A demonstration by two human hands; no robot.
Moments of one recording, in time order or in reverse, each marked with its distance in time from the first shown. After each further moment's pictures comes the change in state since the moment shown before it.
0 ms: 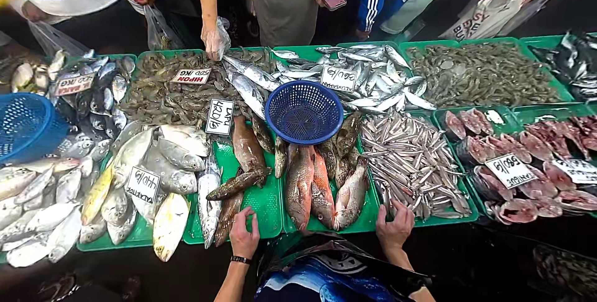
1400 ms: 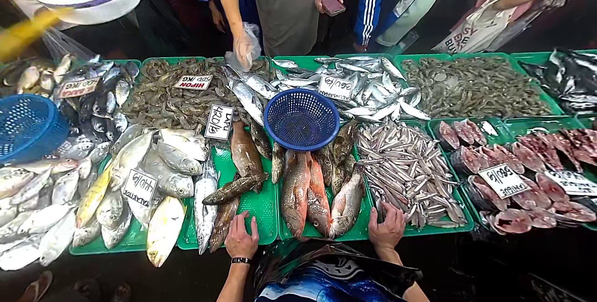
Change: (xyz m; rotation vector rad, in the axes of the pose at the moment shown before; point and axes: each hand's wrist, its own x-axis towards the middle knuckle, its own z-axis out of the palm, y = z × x) left_hand -0.005 -0.002 0.022 0.365 0.031 -0.072; right_hand 0.008 0.003 0.017 -0.042 -0.053 0.001
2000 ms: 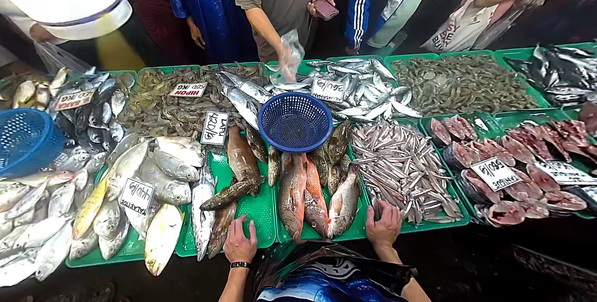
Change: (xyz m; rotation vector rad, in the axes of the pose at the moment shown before) left_hand 0.000 0.003 -0.004 -0.008 -0.008 -0.015; right_hand 0.001 -0.002 -0.004 -0.002 -0.035 0.027
